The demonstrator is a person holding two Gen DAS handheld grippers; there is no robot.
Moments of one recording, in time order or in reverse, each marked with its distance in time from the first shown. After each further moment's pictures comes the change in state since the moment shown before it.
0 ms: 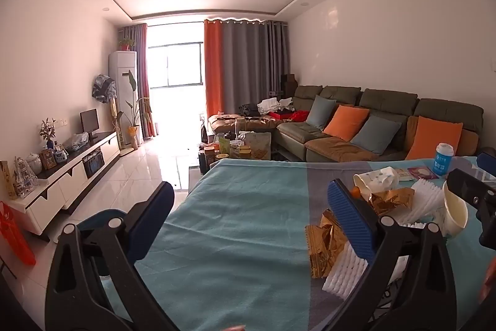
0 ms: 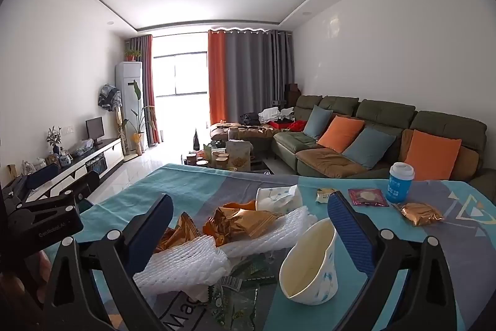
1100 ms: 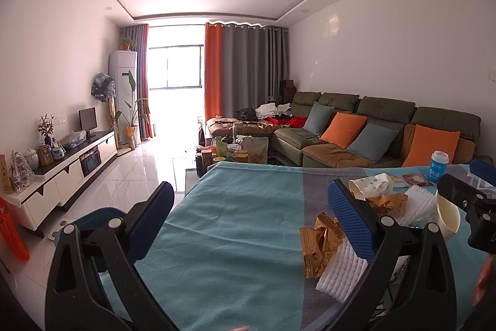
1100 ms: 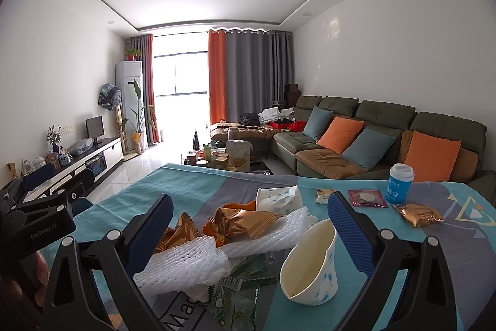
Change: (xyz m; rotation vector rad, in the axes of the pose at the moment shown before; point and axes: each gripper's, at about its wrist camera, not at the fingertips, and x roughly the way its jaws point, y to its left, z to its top) left arm -0.008 0.003 0.003 -0.027 -0.012 -0.016; right arm 0.000 0.001 0.001 -0.005 0.006 -0.003
